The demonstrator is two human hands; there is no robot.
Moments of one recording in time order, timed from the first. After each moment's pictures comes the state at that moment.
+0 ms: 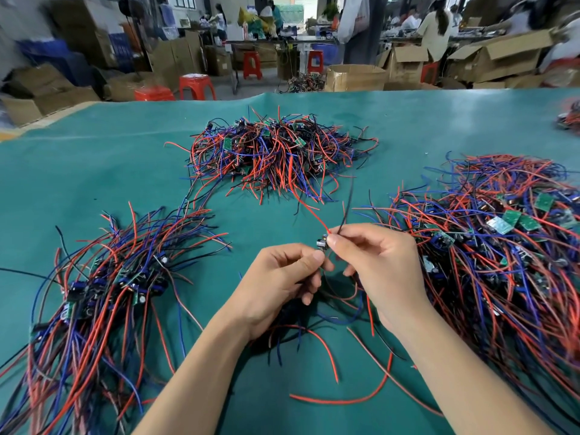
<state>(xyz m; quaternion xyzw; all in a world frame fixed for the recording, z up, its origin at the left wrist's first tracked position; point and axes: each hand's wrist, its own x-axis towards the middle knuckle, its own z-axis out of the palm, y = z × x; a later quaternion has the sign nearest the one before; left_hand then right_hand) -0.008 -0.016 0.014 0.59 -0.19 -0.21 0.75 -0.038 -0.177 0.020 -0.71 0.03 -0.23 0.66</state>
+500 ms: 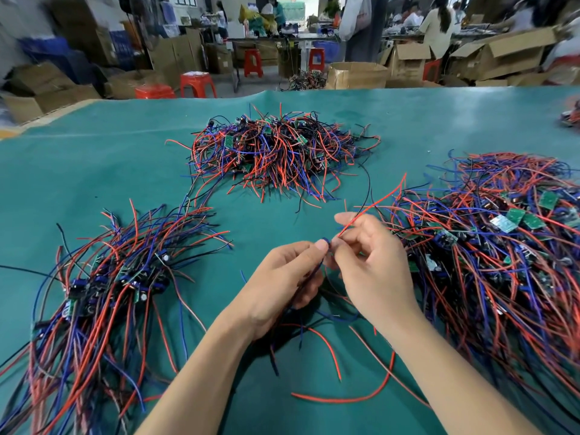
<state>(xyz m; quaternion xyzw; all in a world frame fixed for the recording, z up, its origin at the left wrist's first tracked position) -0.010 -0.019 0.017 0.63 -0.21 -0.22 0.72 -0.038 -0.166 0.014 -0.79 0.02 -0.26 0.56</state>
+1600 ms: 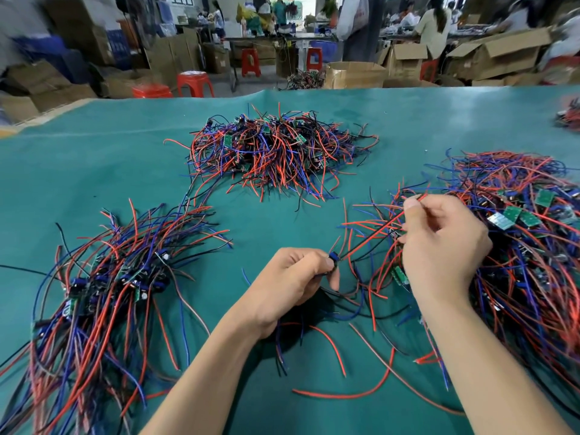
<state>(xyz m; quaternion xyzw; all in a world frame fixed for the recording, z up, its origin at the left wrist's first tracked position) -0.016 -0.023 0.023 0.69 -0.25 -0.19 0.65 -0.032 -0.220 0.033 -0.74 0.20 -0.48 0.43</state>
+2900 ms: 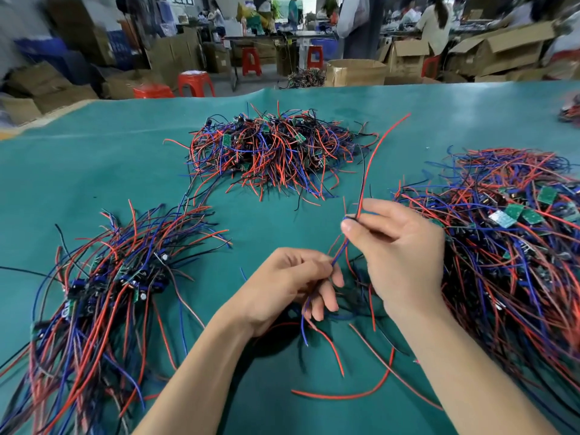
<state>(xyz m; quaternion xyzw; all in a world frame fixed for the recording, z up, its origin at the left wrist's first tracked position) -0.013 -0.016 0.023 0.61 -0.25 -0.30 0.69 -0.039 -0.178 0.033 -0.70 0.08 -0.32 0.63</state>
